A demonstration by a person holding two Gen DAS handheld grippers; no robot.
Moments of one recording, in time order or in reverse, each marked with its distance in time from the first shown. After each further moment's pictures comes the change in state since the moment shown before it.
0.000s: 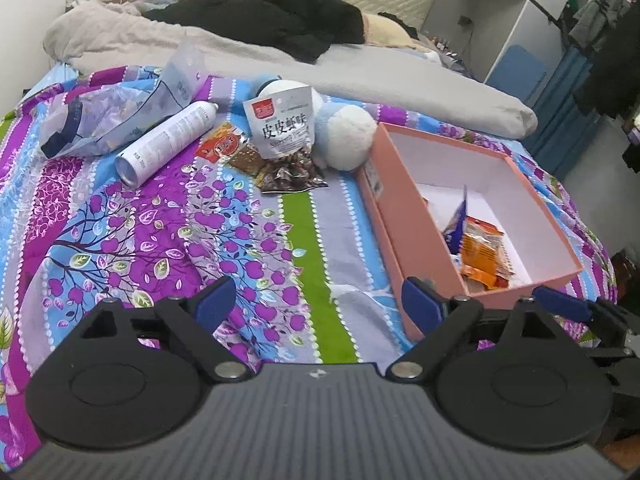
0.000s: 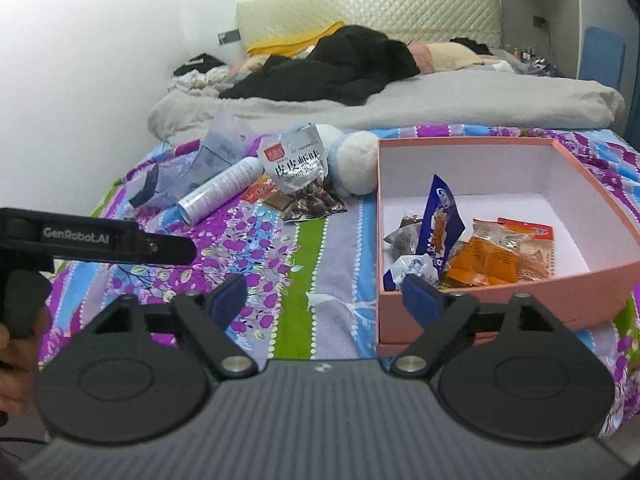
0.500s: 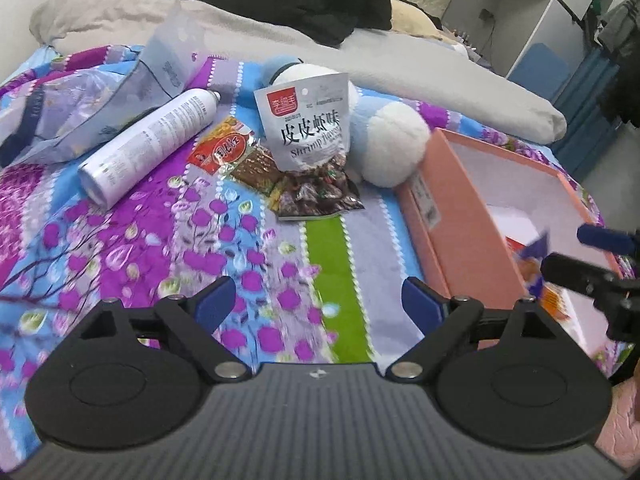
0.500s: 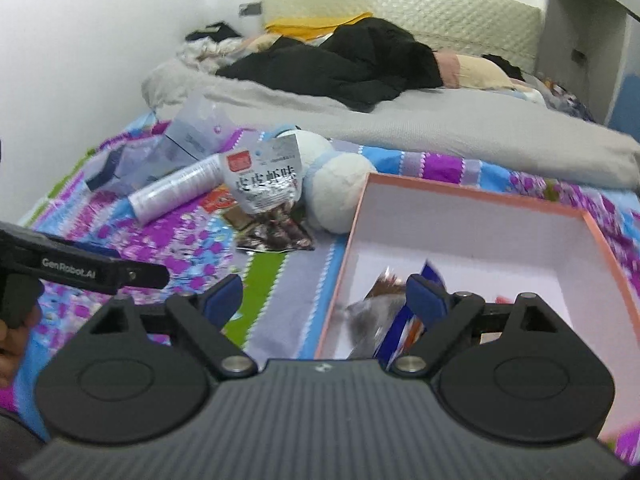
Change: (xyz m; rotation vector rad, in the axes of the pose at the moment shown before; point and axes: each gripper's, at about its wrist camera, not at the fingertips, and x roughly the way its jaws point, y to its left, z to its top) left arm 0.134 0.042 0.054 -0.027 0.031 0.003; right arm 0.104 -0.037 0.072 -0.205 0.045 -0.005
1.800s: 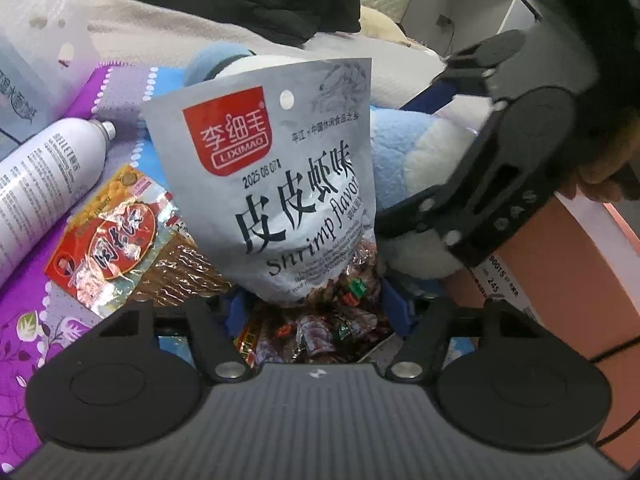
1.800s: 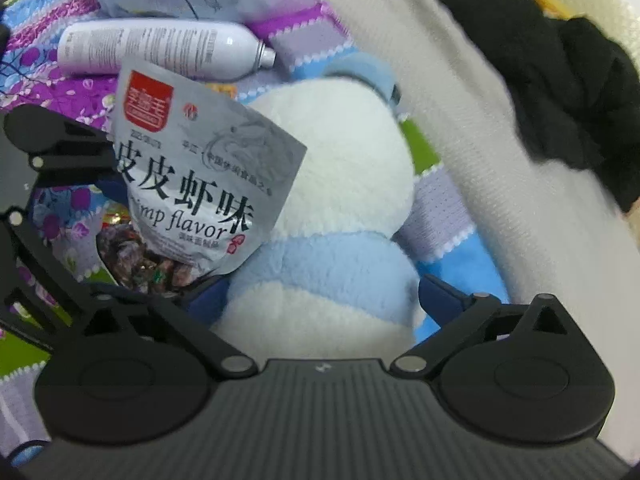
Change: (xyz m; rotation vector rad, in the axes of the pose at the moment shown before) left arm 0.198 0.015 0.072 0.110 -0.098 -0.140; right arm 0.284 0.008 0.129 -0.764 0.369 0.222
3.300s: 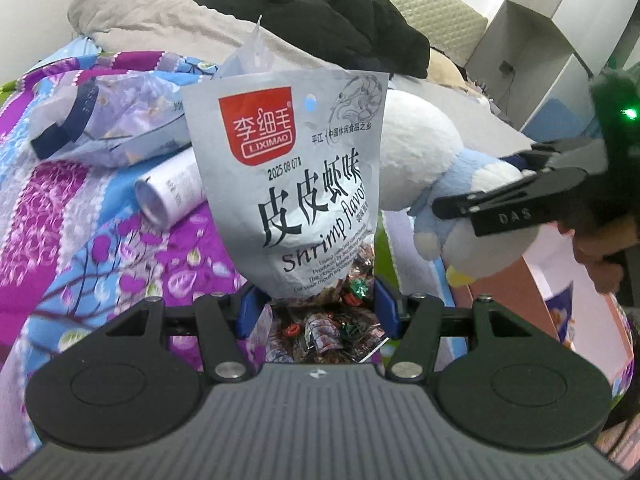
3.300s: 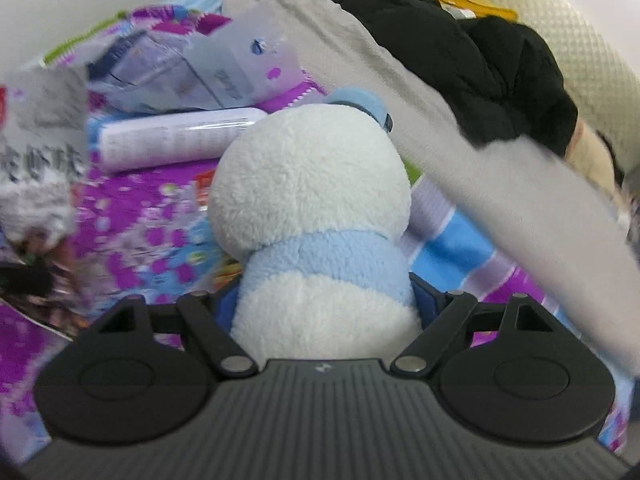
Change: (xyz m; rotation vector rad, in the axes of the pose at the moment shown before) left arm -0.230 0.018 -0.061 -0.211 -0.019 0.140; right arm -0.111 0.093 0.006 0.312 -0.101 -0.145
